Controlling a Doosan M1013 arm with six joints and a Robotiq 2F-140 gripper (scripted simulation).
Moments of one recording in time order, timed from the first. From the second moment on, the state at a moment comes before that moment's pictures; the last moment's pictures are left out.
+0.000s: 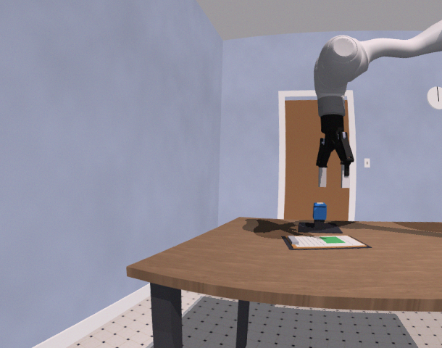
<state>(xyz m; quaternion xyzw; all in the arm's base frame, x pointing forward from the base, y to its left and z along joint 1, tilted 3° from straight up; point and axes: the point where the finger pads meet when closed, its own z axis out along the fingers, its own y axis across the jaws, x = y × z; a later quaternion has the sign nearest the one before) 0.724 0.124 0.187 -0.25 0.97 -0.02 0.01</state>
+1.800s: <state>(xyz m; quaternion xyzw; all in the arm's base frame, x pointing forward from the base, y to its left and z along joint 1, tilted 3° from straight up) 0.726 0.122 0.128 -0.25 0.97 -0.02 0.01</state>
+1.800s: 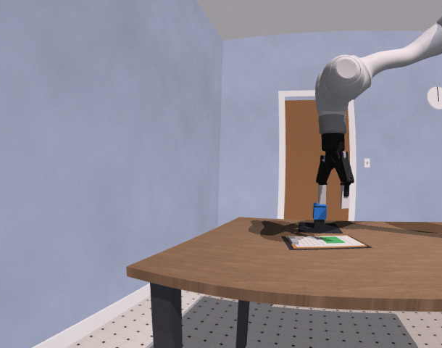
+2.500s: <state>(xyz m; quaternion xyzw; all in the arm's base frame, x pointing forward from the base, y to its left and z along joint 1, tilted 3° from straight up) 0.724 0.125 0.201 -0.58 0.81 -0.04 0.00</state>
